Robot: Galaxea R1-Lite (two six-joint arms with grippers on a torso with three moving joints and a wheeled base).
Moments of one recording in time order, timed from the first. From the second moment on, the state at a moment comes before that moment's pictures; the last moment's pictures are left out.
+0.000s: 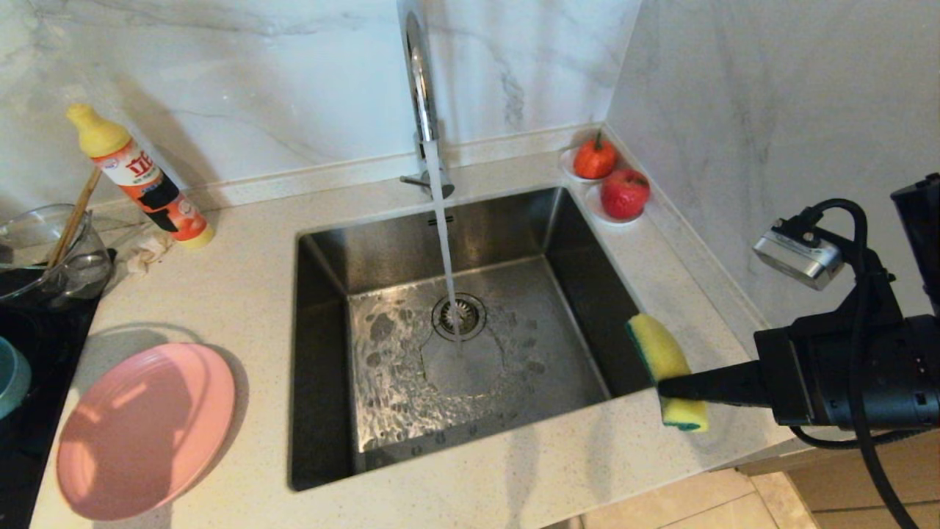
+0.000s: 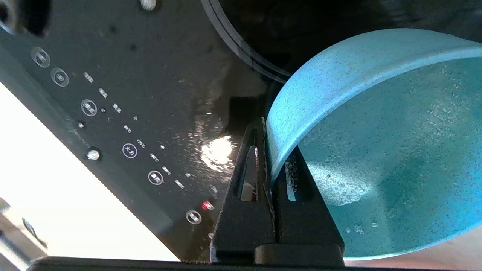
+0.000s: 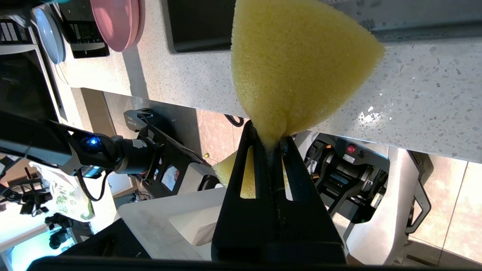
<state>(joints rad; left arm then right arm) 0.93 1.83 -1.26 0.28 -0.14 -0.29 0.57 1.33 -1.06 0.29 0.33 0.52</state>
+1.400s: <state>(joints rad) 1.01 1.99 -1.41 0.42 -0.33 -0.36 0.57 1.35 -1.00 0.19 0.33 0.52</state>
